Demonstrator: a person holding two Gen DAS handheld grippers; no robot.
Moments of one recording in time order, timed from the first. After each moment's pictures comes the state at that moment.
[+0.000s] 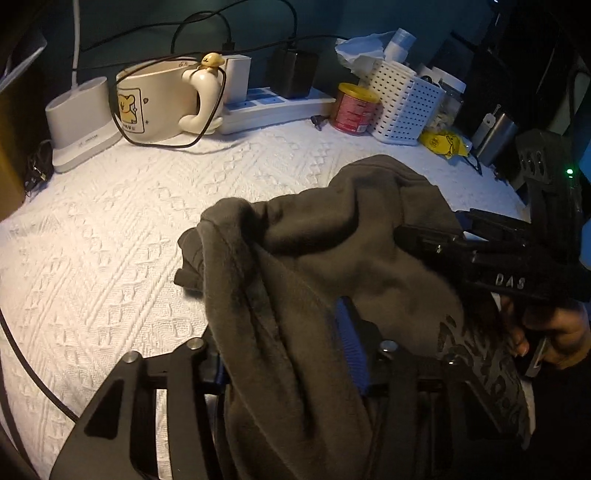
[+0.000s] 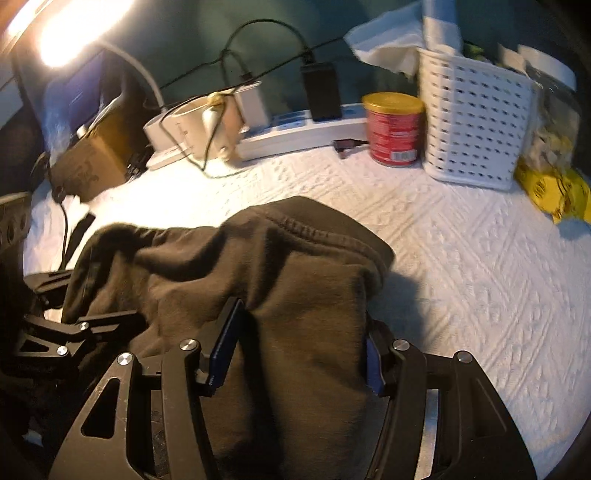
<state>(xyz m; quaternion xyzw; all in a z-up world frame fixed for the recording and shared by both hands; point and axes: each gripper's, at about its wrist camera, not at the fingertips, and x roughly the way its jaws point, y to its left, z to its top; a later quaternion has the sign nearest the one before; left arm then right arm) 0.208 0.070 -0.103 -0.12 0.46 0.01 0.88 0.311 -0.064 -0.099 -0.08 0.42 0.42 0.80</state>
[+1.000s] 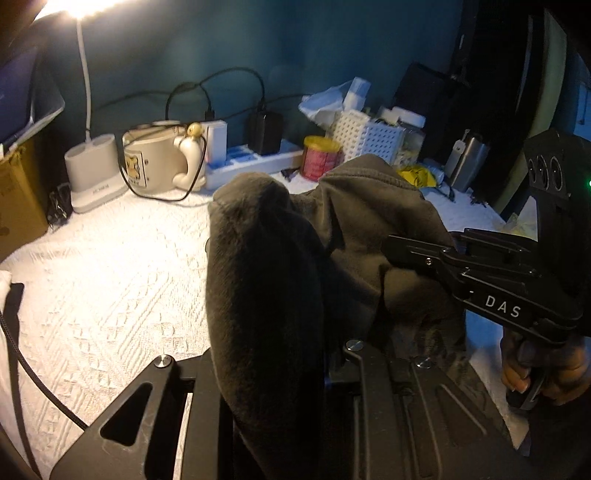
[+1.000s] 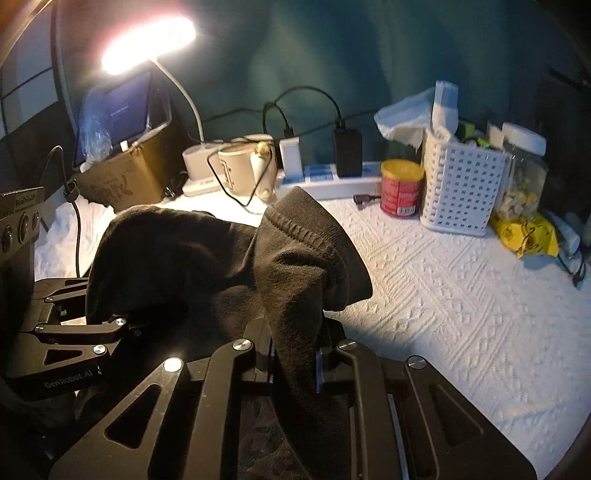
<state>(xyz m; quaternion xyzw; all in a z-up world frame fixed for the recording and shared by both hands) 0.172 0.032 -0.062 -0.10 0.37 0.02 0.92 0.248 -0.084 -0.043 -0.08 0.34 0.42 0.84</state>
